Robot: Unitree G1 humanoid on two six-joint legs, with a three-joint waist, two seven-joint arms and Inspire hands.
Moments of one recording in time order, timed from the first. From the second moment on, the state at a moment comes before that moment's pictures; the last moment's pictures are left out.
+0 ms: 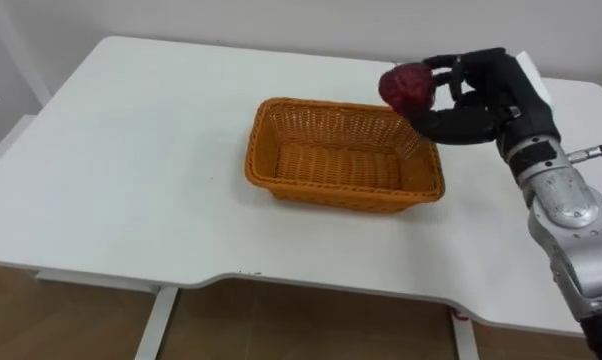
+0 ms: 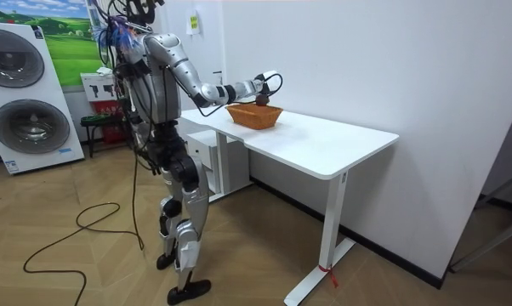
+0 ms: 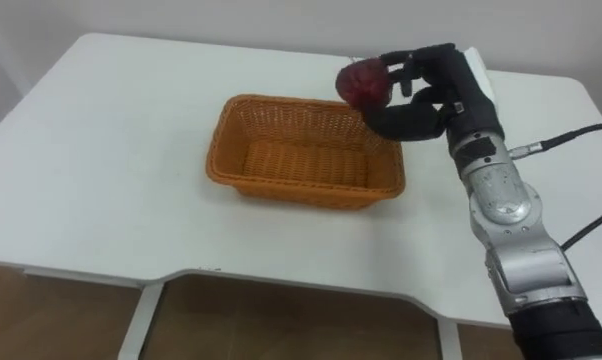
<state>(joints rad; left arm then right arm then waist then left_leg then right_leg) 0.21 0.25 0.09 1.10 -0.04 -0.01 0.05 -0.25 -0.50 0.10 0.20 0.12 -0.06 -0.03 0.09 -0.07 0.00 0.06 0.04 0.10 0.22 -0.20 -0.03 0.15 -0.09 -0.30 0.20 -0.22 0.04</state>
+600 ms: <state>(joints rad) 0.22 0.26 0.07 1.10 -0.04 -0.01 0.03 -0.18 -0.50 0.10 0.19 0.11 -0.06 0.02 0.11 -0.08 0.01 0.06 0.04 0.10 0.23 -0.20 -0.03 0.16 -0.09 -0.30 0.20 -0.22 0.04</state>
